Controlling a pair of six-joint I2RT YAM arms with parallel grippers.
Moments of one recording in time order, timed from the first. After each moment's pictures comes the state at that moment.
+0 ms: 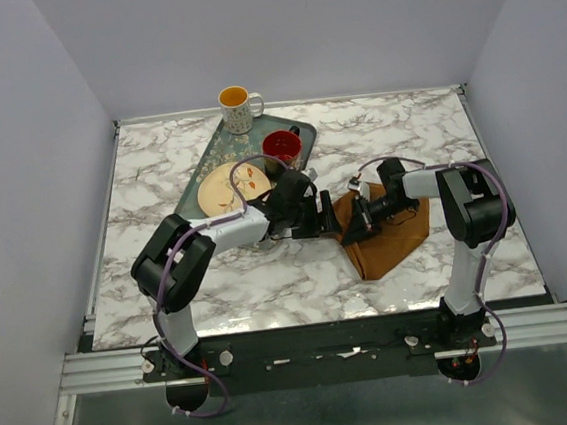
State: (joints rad) left arm -0.77 1.81 1.09 -0.06 0.29 -0.77; right arm 0.19 1.96 1.01 -0.50 -1.05 -0.03
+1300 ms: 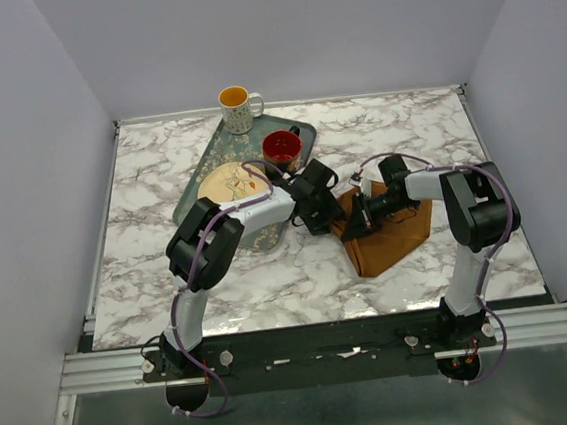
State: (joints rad) left arm -0.79 2.06 1.44 -0.38 0.09 -1.24; right arm 0.19 1.92 0.98 -0.41 -1.01 0.03
